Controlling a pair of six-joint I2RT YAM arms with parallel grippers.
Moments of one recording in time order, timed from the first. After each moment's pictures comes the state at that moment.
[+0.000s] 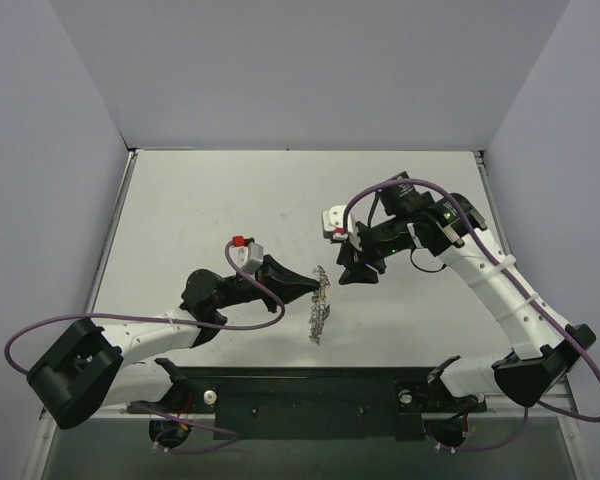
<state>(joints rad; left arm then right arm) -0.77 1.21 0.39 1.20 0.62 -0.49 0.62 1.34 1.51 -1.20 -0.66 -0.87</state>
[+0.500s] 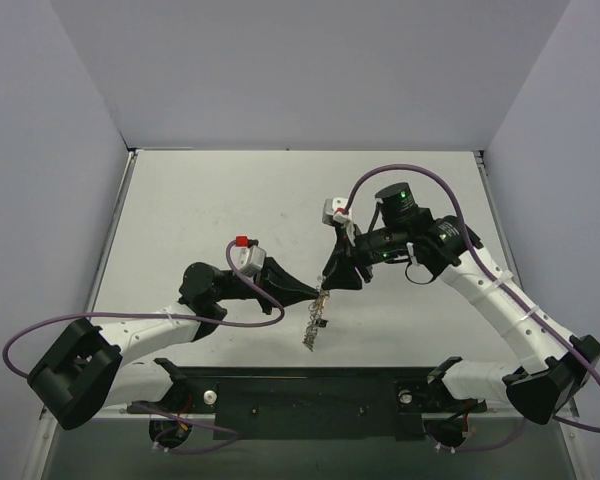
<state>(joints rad) -0.73 1.21 0.44 1.19 0.87 -0.49 0.63 1.23 1.29 -0.83 -0.85 -0.39</state>
